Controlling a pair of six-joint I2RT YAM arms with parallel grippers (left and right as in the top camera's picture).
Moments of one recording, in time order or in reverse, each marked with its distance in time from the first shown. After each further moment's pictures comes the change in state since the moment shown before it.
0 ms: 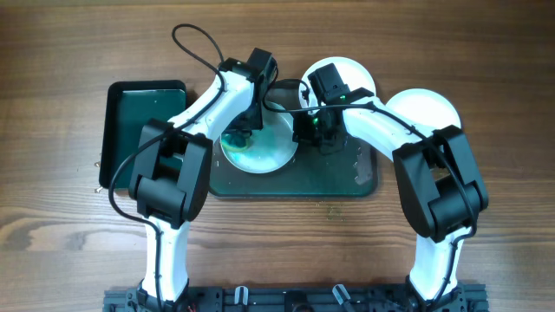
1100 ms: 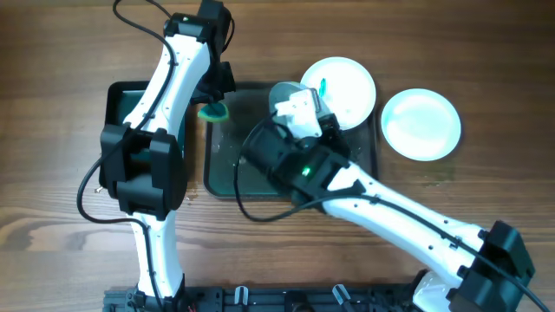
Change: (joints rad) left arm 0.182 0.006 0.310 -0.194 0.154 0.021; right arm 0.536 -0.433 0.000 -0.391 1.549 -0.080
